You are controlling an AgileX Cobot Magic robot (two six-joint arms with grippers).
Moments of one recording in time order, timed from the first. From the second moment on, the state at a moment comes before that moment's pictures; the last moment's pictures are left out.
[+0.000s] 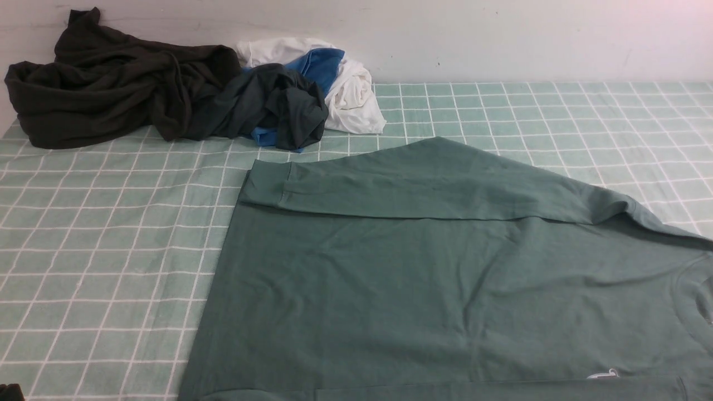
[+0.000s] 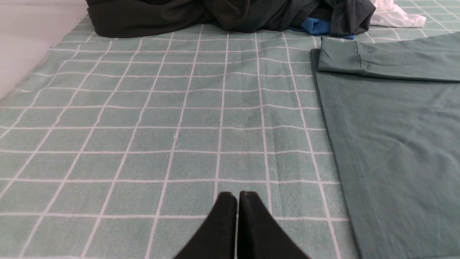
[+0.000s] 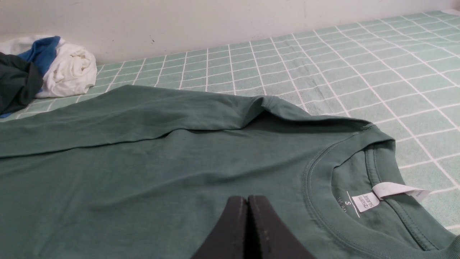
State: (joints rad) right arm -0.03 -0.01 0.02 -0.07 0.35 0.28; left arm 0.05 -0.01 0.02 -0.06 0.34 0.04
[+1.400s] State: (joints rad) right arm -0.03 -0.01 0.03 0.42 0.25 0.66; left arm 0.05 -0.01 0.02 -0.74 0.23 -0.29
